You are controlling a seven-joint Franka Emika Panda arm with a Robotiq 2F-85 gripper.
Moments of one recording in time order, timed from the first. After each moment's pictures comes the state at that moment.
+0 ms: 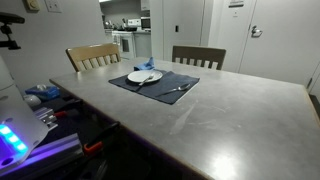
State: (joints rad) arm -0.06 -0.21 -0.08 -1.98 -0.04 1.58 -0.03
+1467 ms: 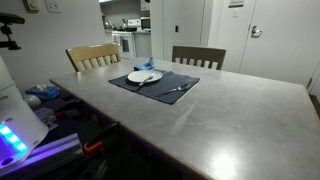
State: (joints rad) arm -0.04 -0.05 -0.05 -1.93 -0.08 1.72 -0.09
